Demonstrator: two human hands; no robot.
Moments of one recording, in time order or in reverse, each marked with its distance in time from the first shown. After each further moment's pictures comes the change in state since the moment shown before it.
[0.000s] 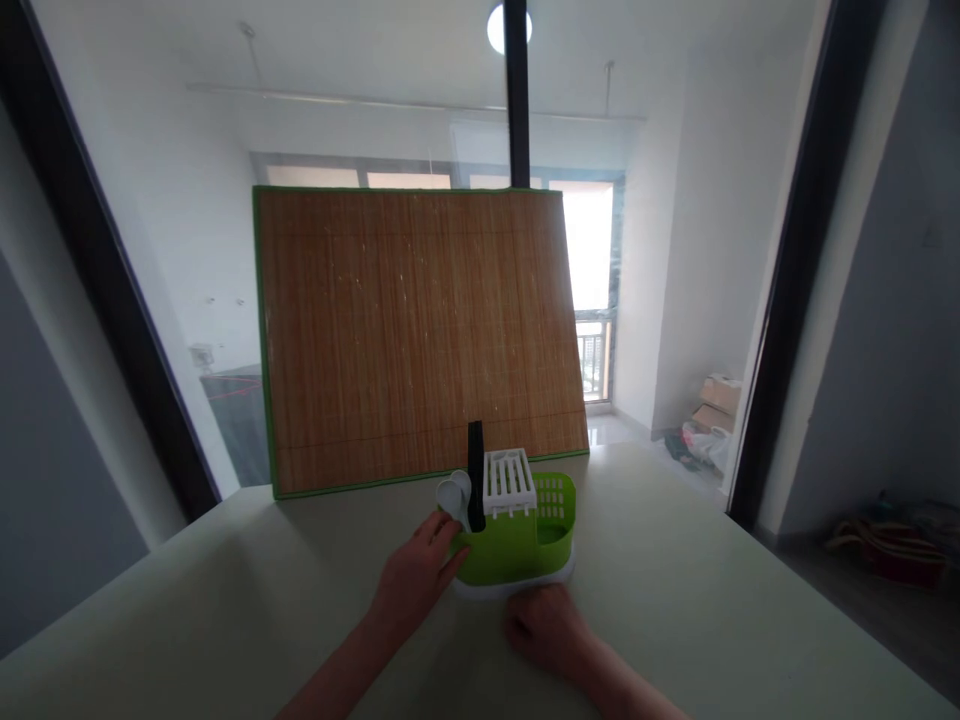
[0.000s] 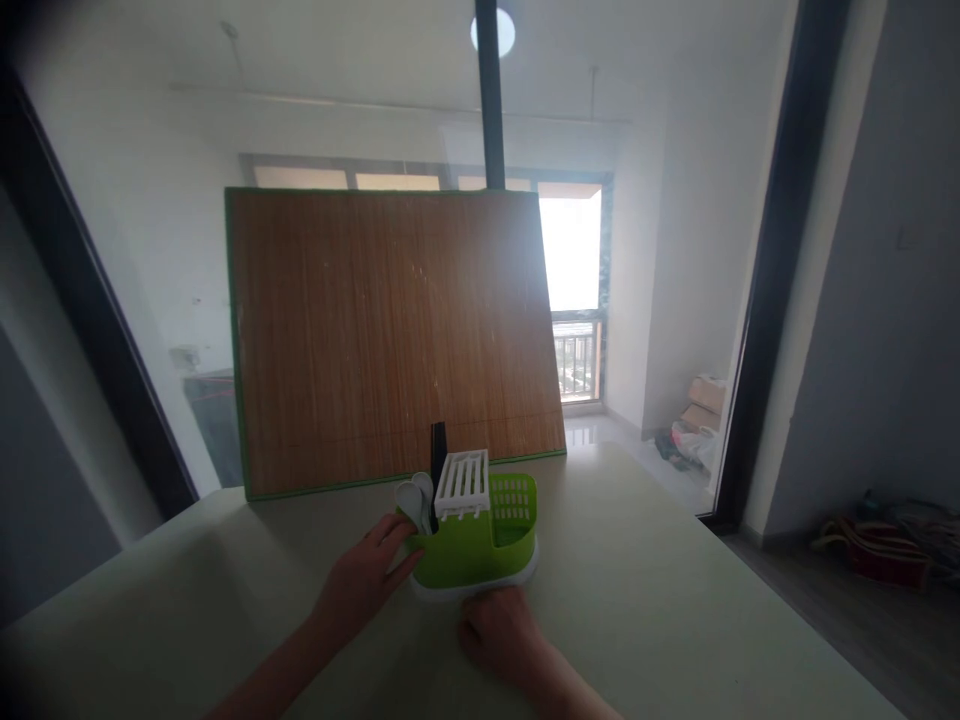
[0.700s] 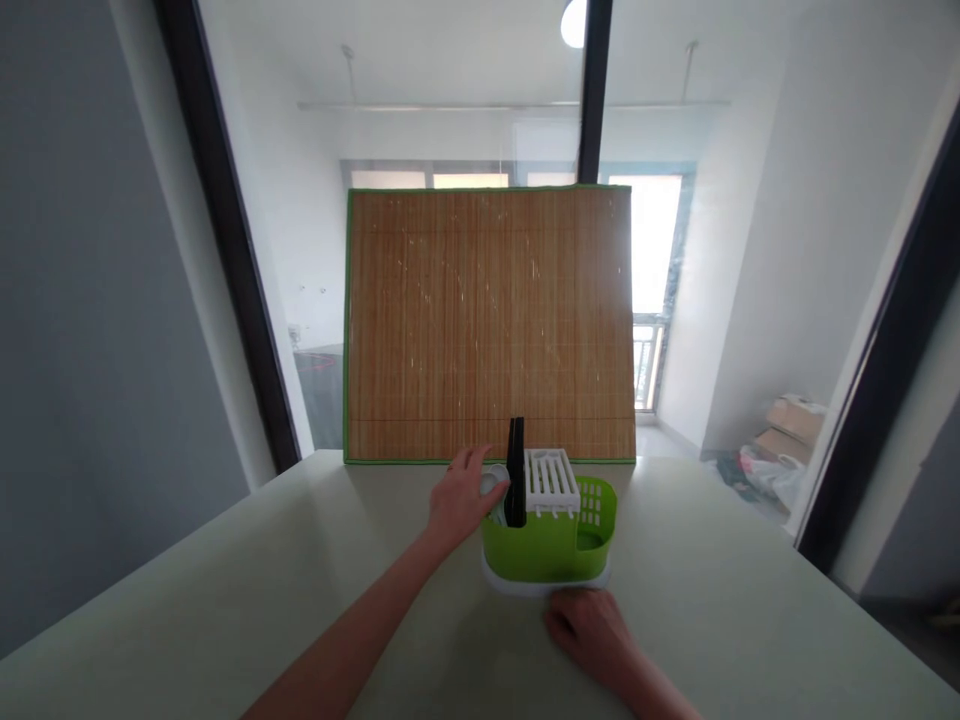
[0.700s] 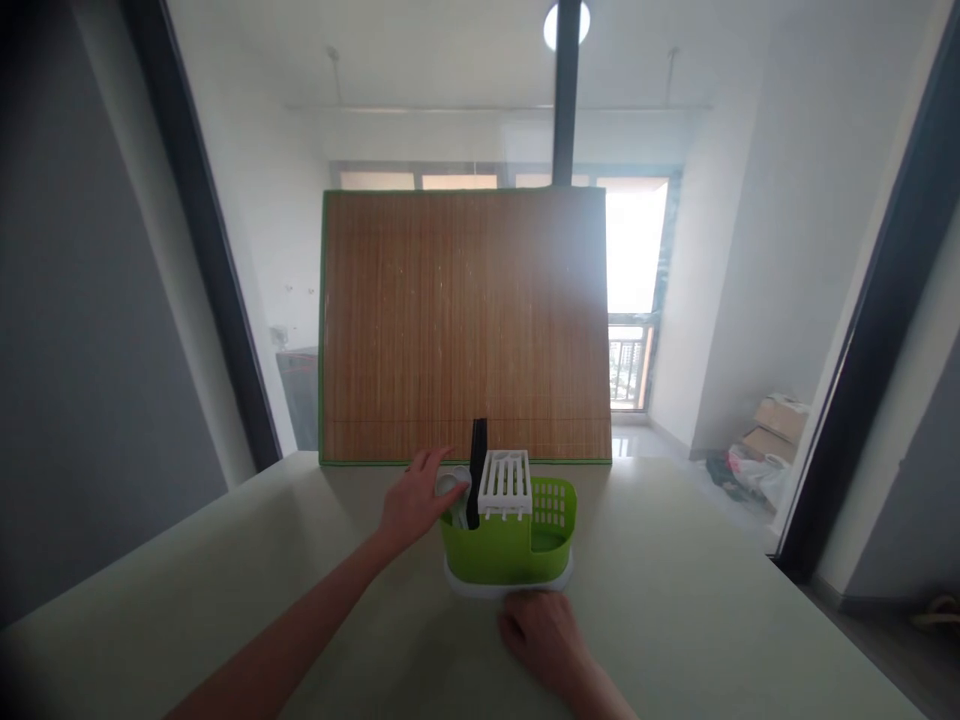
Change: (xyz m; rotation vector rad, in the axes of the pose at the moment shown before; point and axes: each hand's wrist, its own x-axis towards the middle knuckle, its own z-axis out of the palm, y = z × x) left_hand 0.046 -0.009 -0.038 -0.023 0.072 -0.382; right_hand -0.005 0.001 -0.002 -0.009 -0.018 0.013
